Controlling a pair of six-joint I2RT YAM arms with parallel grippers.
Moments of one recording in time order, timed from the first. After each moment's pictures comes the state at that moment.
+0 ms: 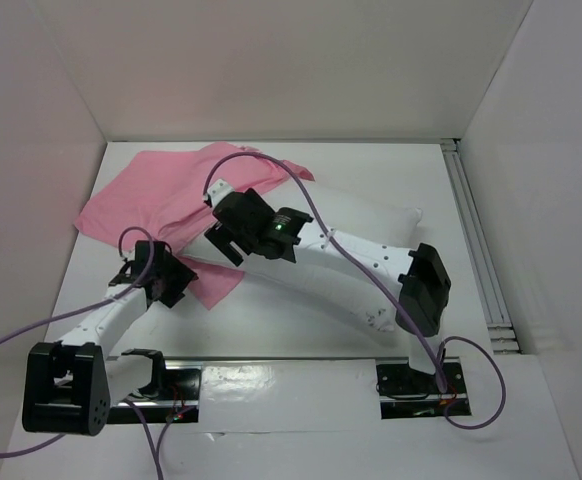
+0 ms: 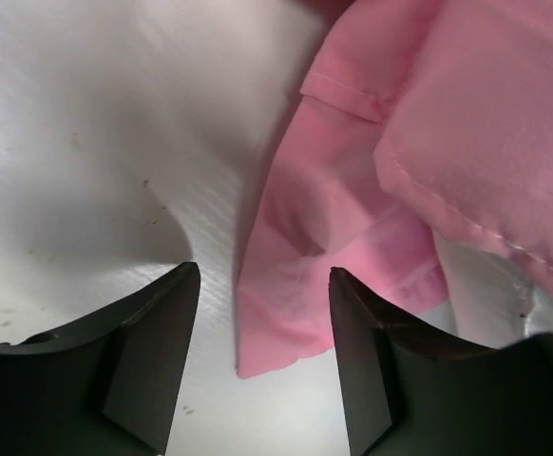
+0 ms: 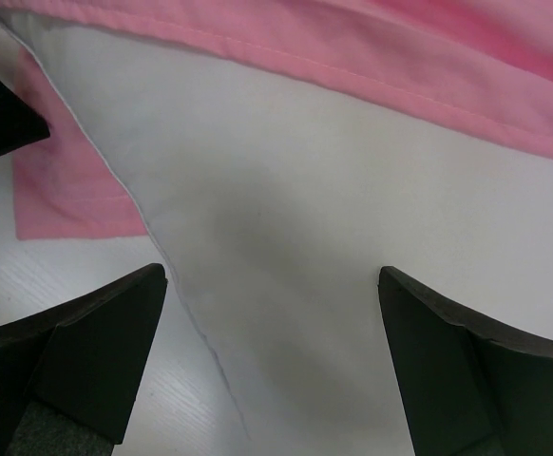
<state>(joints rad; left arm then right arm) -0.02 1.10 0.49 -0.40 -0.02 -0.98 1.08 1.87 1.74 -0.64 0.41 0.03</state>
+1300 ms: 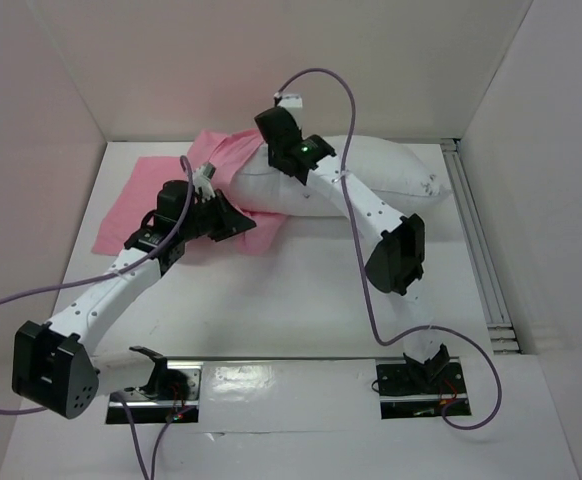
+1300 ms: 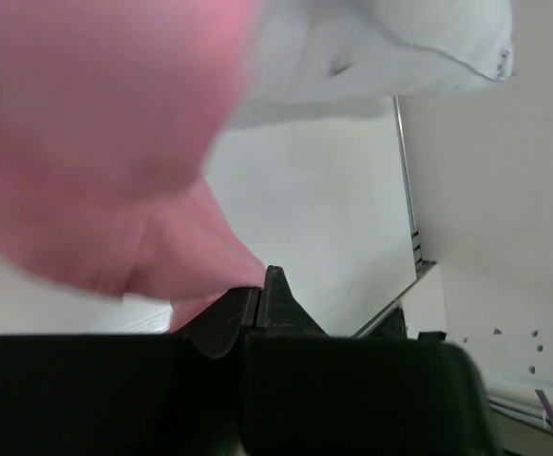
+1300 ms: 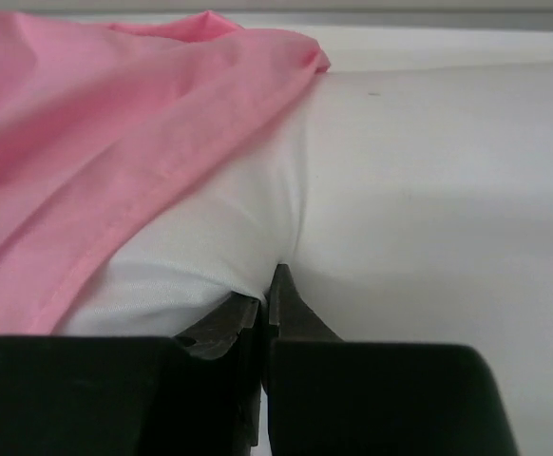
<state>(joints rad) -0.34 1.20 0.91 -0.17 0.38 -0.75 0.68 2.21 2.34 -0.74 0.54 0.42</state>
